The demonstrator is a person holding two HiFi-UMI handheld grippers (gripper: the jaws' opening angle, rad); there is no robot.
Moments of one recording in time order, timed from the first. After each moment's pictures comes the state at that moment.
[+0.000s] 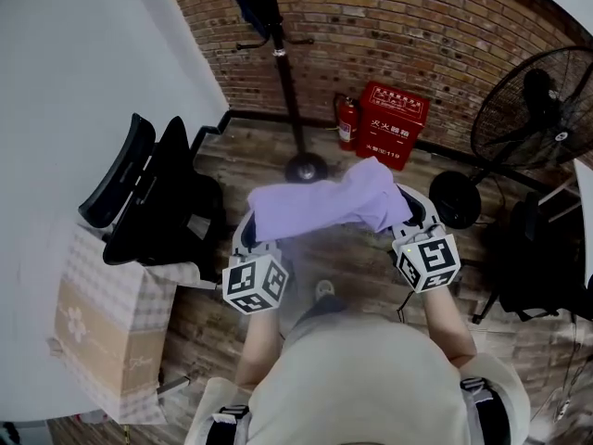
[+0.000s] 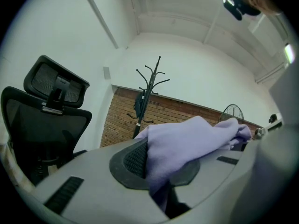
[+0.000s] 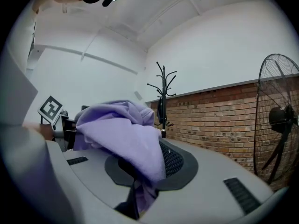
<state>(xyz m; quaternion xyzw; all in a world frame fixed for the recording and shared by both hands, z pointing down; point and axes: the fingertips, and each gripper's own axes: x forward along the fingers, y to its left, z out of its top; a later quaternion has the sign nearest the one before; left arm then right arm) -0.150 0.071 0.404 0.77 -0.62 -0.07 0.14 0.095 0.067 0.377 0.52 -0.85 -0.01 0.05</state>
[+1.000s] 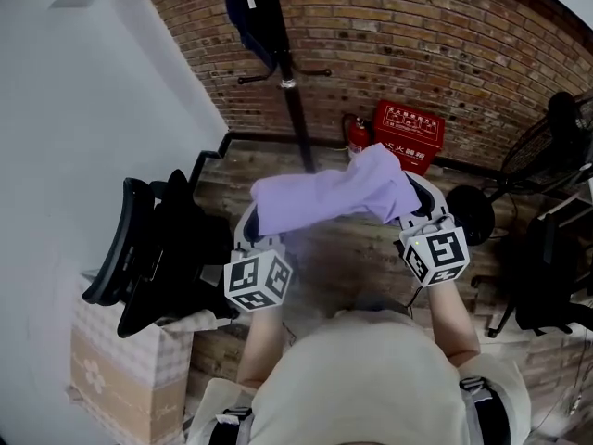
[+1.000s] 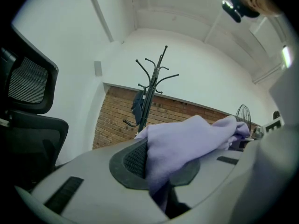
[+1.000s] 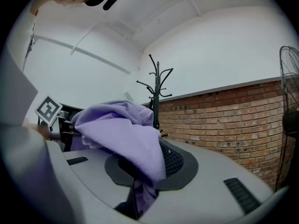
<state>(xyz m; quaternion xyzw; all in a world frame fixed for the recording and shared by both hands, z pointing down) -0.181 -0.119 0.387 0.79 -0.59 -0.08 0.12 0.063 -0.113 0.356 0.55 -0.83 -0.04 0.02</state>
